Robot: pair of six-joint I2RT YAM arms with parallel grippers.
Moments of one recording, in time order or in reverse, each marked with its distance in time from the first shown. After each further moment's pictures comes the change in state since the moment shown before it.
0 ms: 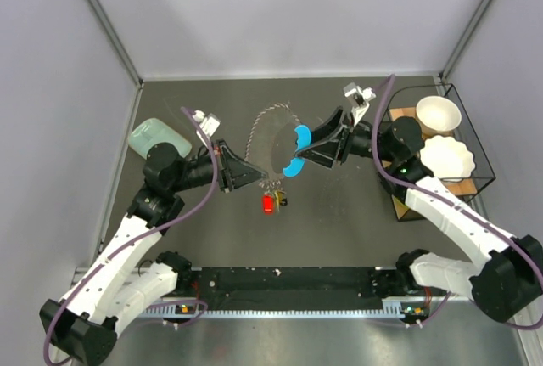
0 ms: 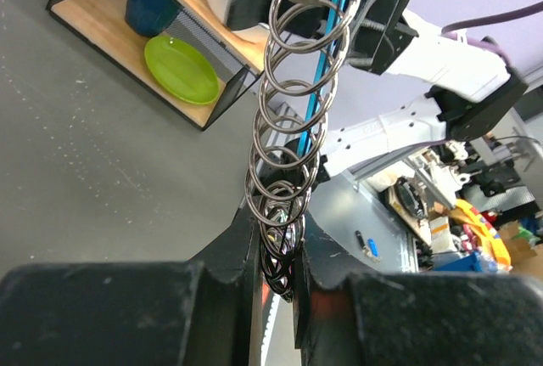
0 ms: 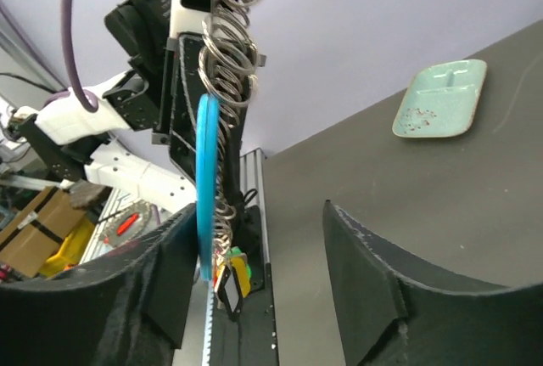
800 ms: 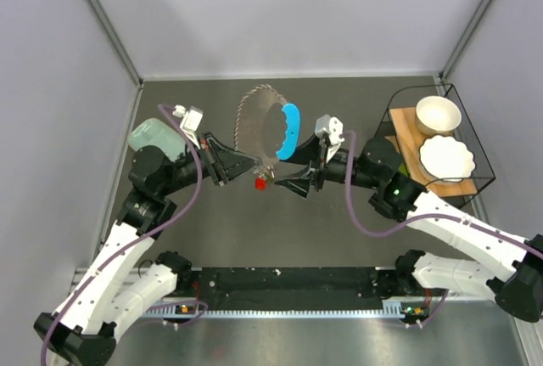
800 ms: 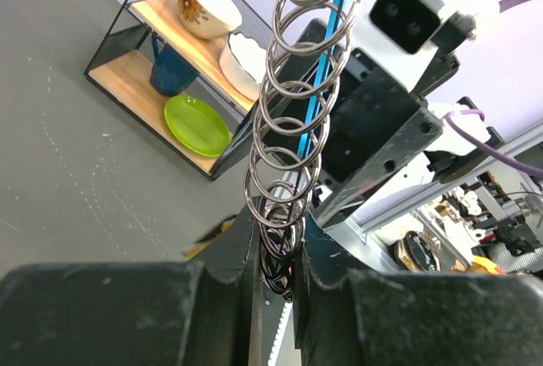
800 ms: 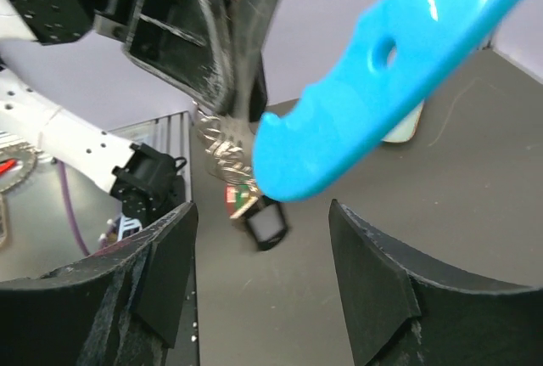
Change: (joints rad) left arm 0.000 -0.050 0.057 -0.009 -0.136 -0.054; right arm 0.333 -0.109 0.003 -0.313 0.348 -0.533
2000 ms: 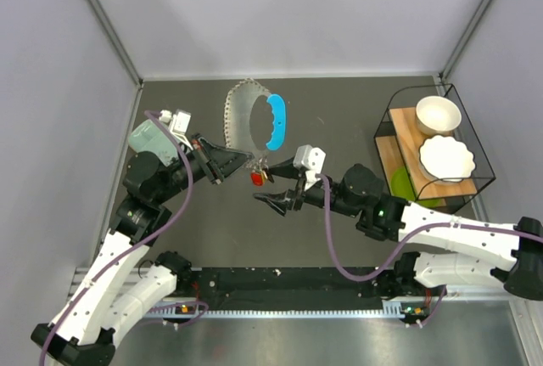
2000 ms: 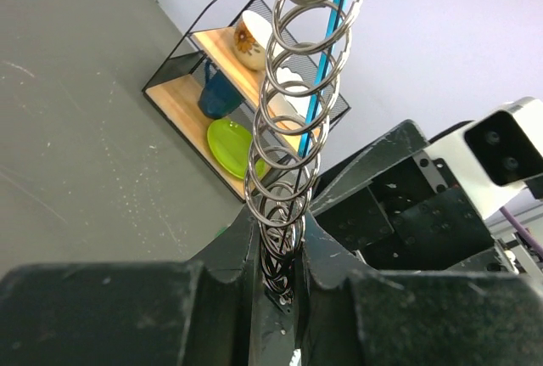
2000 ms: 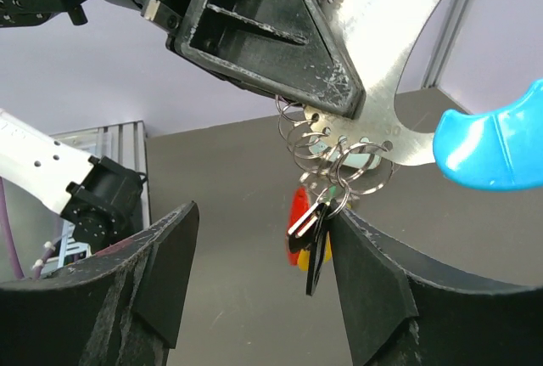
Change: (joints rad) left arm 0.000 -0.069 0.012 -0.090 -0.180 0.011; right arm 0.317 0.042 -0.040 0.106 0.425 -0.222
